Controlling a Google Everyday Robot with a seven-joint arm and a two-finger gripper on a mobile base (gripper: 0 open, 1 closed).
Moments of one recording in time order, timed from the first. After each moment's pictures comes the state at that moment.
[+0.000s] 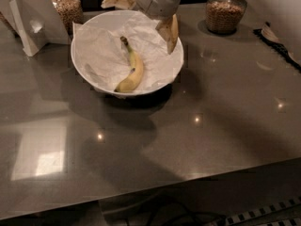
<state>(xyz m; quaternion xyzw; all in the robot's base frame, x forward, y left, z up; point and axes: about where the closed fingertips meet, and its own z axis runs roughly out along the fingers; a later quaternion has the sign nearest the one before) 0.616 0.012 0.986 -0.94 0.18 -0.16 0.24</state>
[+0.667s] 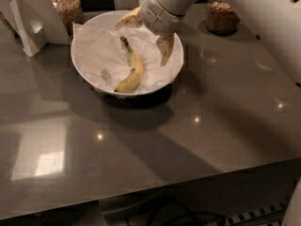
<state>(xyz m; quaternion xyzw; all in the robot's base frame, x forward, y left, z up) 0.634 0.007 0.937 -0.94 0.20 -0.10 0.27</state>
